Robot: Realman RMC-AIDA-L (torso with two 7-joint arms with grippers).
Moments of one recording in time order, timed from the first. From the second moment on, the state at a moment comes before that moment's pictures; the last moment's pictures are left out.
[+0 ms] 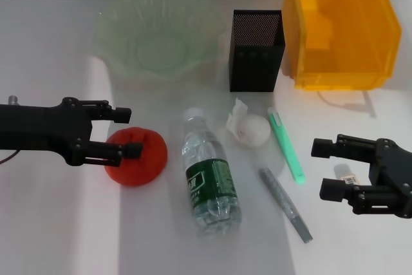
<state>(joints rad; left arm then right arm) -0.47 -1.97 0.83 0.78 1.99 1.75 -1.52 0.38 2.06 -0.53 -0.57 -2.02 -2.04 1.37</state>
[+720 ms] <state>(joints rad) -0.46 -2.04 0.84 0.73 2.11 1.47 -1.44 0.39 2.08 -0.53 -0.54 -2.02 -2.01 1.37</state>
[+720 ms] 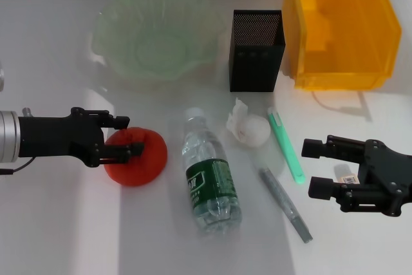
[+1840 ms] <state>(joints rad) -0.46 -2.04 0.68 0.73 1.84 1.63 -1.37 0.39 2.08 -0.52 -0.54 -2.02 -2.00 1.37</state>
